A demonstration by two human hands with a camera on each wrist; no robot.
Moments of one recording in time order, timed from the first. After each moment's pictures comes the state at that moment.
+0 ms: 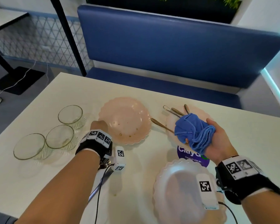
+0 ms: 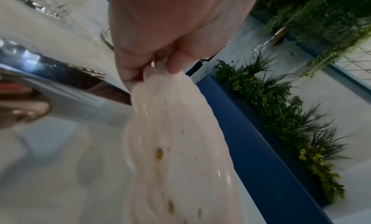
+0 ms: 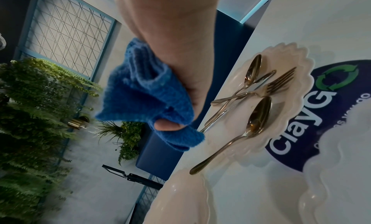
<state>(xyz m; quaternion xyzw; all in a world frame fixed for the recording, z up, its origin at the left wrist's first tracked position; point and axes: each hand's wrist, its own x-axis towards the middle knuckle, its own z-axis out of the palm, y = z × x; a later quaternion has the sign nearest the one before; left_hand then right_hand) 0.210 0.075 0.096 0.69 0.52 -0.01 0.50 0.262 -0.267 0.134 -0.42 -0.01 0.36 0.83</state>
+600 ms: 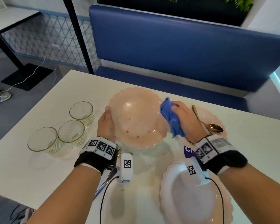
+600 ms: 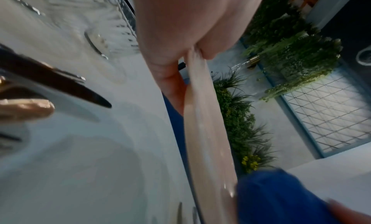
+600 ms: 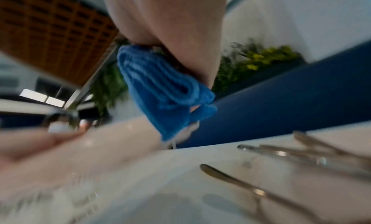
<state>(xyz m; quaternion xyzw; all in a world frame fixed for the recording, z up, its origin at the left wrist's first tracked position) 0.173 0.054 0.146 0.60 0.41 0.12 0.68 0.266 -0.164 0.165 -0.81 -0.15 0.17 0.54</state>
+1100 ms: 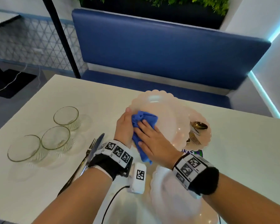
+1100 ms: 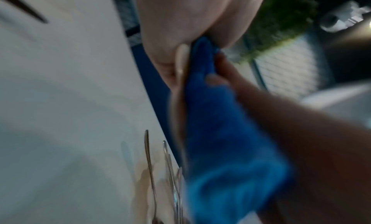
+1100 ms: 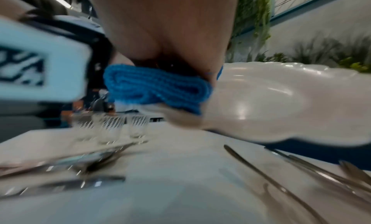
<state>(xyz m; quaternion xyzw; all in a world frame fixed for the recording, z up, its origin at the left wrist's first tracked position) 0.193 -0.023 0.168 0.58 0.31 0.06 0.75 0.205 -0.157 0.137 -0.87 -0.46 0.10 0.15</state>
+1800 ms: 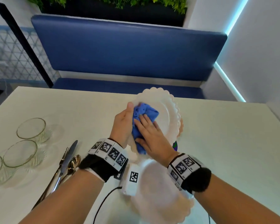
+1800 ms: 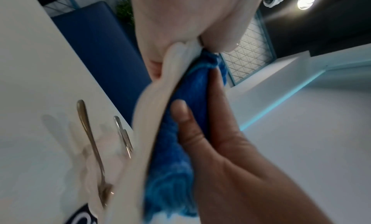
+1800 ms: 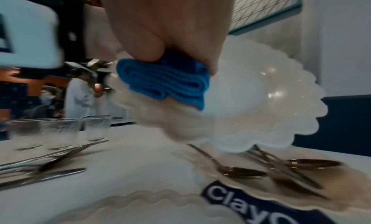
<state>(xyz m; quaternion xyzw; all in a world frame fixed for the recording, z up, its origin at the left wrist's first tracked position) 0.204 -0.100 0.192 0.67 0.16 0.04 0.73 0.205 -0.226 0.143 -0.90 -0.34 0.01 0.25</state>
